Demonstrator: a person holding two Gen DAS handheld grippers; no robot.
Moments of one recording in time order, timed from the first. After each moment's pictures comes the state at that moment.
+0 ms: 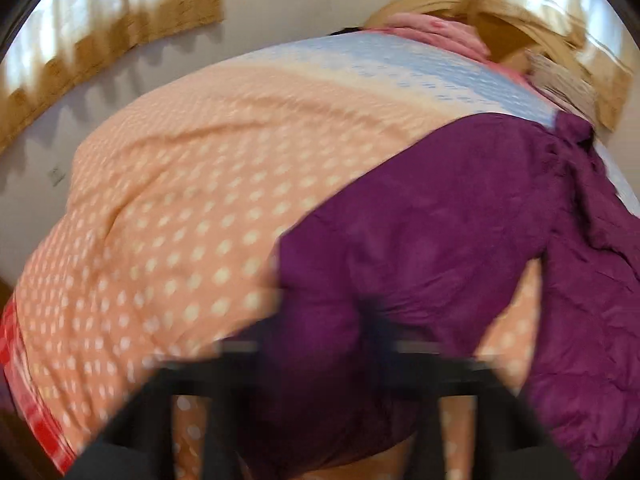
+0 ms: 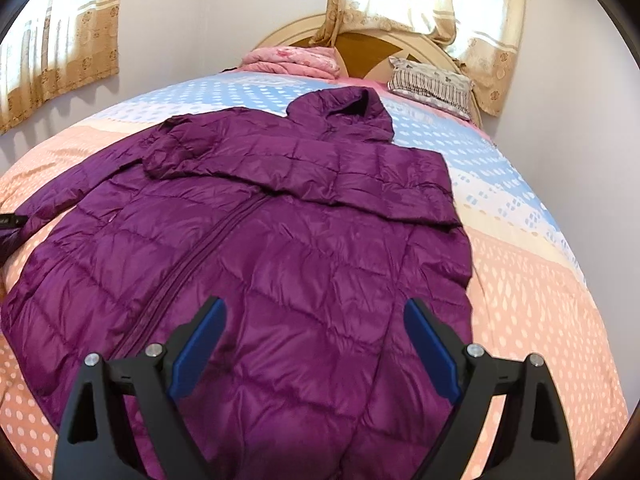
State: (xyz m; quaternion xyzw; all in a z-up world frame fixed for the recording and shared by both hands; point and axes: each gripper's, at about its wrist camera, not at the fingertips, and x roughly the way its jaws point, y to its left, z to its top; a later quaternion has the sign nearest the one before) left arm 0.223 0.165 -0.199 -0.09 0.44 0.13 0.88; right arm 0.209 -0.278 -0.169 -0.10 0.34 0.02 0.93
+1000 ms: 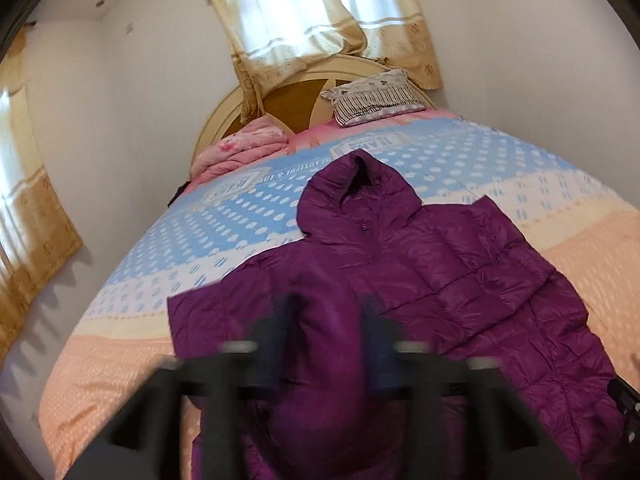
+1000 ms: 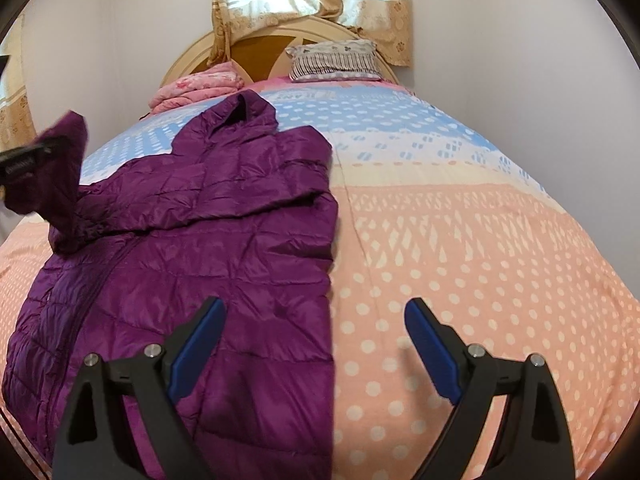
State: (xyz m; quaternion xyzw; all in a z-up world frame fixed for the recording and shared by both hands) left arm 0.303 -0.195 -0.088 0.17 0.24 -0.07 0.95; right arm 0.208 -0.395 -0.167 0.05 0.35 -0.08 0.93
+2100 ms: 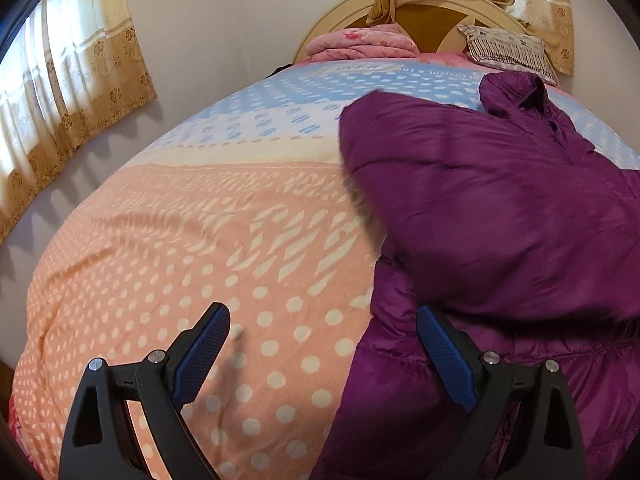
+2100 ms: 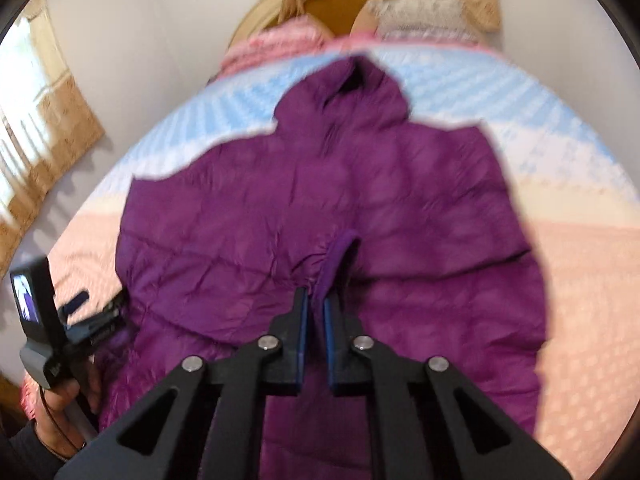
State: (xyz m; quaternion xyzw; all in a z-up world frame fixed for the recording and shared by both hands) left arm 0.339 -0.007 -0.205 0.03 0.39 0.10 0.92; right arm 0.319 -0.311 -0.135 0.08 0.39 0.05 0.92
